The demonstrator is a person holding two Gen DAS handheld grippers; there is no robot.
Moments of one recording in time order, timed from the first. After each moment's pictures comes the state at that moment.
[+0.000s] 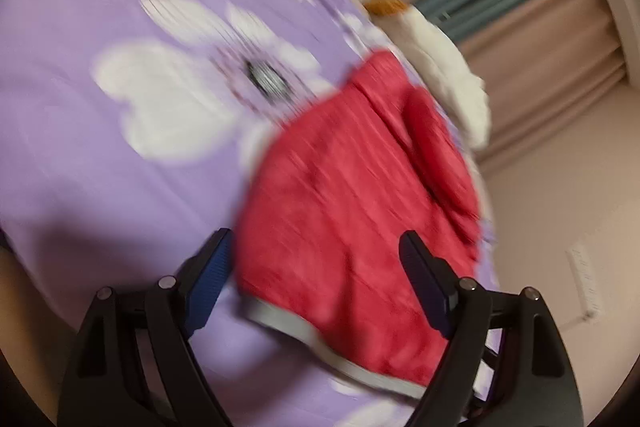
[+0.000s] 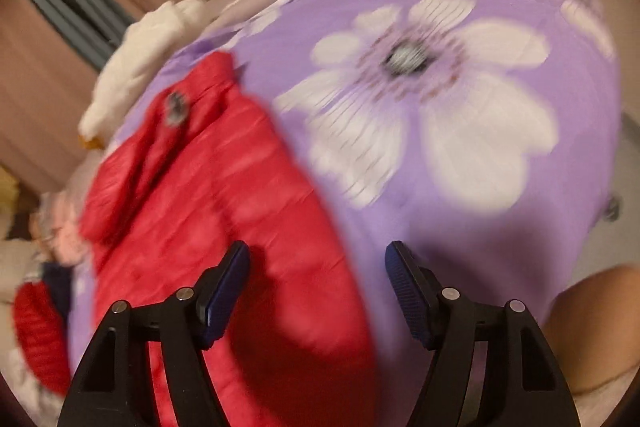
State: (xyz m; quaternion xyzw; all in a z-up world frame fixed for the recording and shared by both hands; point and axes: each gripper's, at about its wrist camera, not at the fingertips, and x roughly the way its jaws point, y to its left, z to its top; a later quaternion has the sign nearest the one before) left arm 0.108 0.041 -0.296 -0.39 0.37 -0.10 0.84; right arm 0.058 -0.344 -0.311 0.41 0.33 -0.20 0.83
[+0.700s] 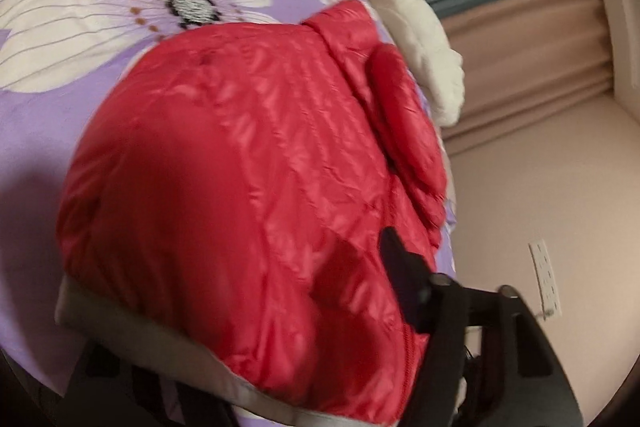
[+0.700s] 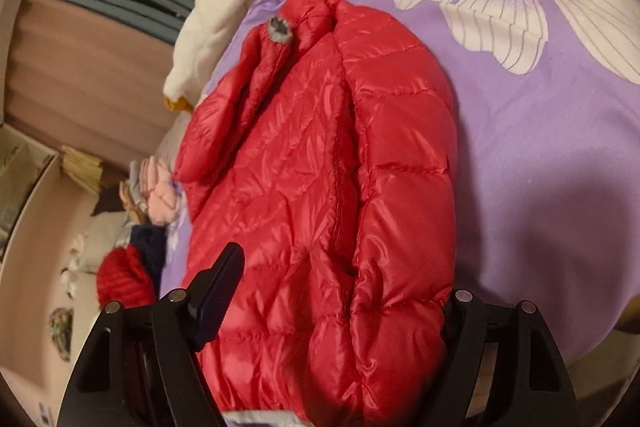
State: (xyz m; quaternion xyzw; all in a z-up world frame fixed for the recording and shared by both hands) left arm 0.139 0.006 -0.298 -0.43 0.40 -0.14 0.80; right arm 0.075 -0.297 -0.321 0.49 0.32 -0.02 0.81
